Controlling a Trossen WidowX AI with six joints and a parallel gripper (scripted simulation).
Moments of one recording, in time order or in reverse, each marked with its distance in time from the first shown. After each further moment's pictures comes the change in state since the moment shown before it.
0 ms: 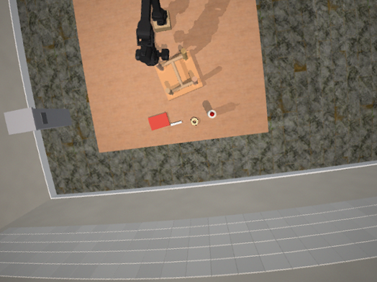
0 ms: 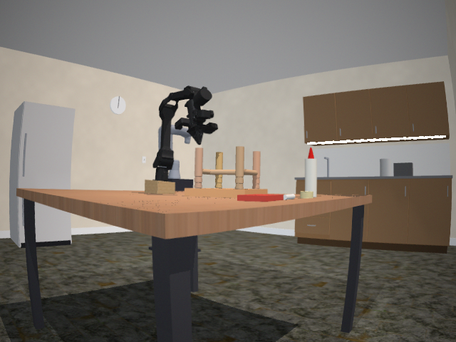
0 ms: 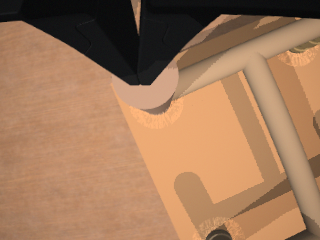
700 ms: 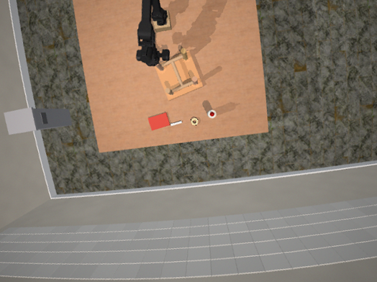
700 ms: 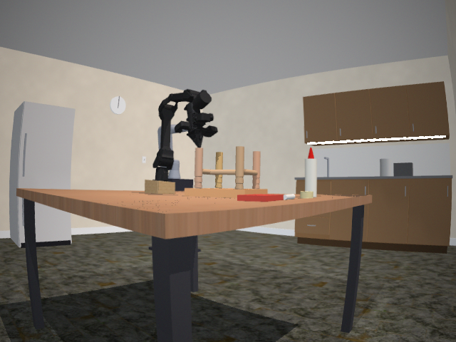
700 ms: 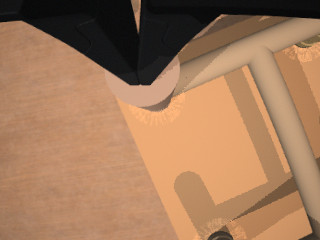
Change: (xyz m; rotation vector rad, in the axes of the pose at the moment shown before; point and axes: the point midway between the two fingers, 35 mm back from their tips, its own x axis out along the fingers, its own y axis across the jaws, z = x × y) arm 0.013 0.000 -0.004 -0.004 -0.017 0.000
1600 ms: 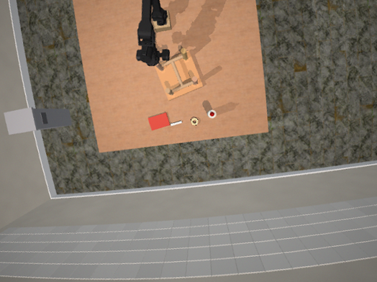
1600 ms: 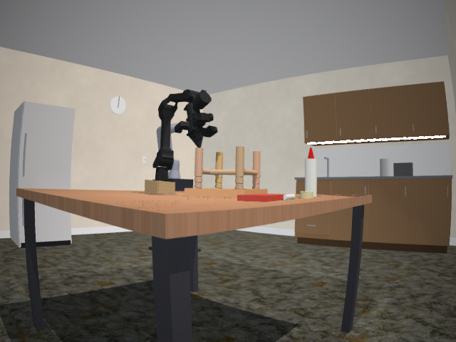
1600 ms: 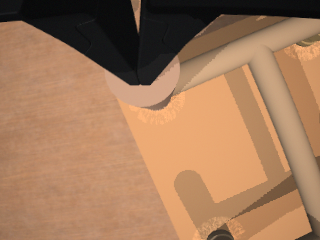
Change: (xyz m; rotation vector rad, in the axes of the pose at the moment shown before) arm 0.000 0.000 0.000 -0.001 -0.009 0.000
